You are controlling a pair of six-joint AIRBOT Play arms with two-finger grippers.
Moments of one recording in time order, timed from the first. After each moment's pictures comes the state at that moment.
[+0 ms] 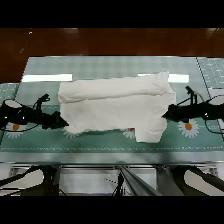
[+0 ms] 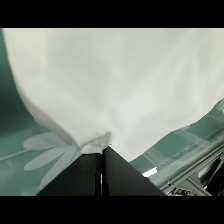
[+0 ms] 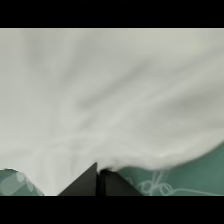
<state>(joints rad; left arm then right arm) 0.30 -1.32 0.67 0.84 -1.25 -1.08 -0.27 -1.20 0.73 -0.90 1.13 1.25</state>
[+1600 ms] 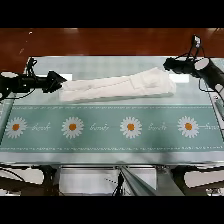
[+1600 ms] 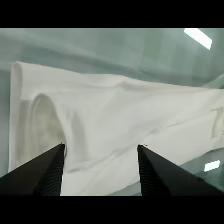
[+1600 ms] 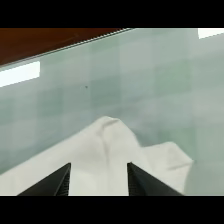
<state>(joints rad) 0.28 -1.65 1.19 0.55 -1.01 -1.11 -0.11 -1.62 1.33 -1.07 0.52 1.30</state>
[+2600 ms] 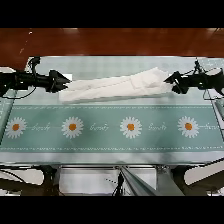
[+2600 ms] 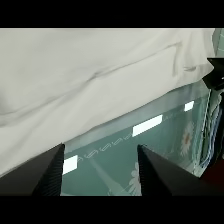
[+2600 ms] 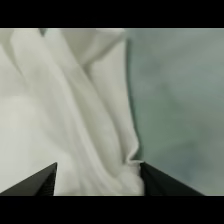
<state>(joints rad) 0.23 -1.63 1.23 0.54 -1.25 -1.11 -0.27 -1.79 1.33 -0.78 0.92 1.43</state>
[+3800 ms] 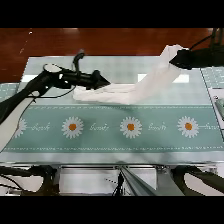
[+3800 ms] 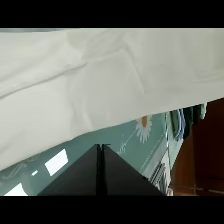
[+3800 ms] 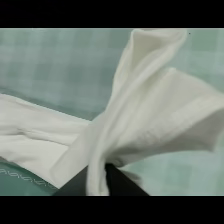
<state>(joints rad) -0.27 -1.63 1.23 0.28 -0.98 -1.05 -0.05 -1.21 1.37 -1.06 1.10 1.37</state>
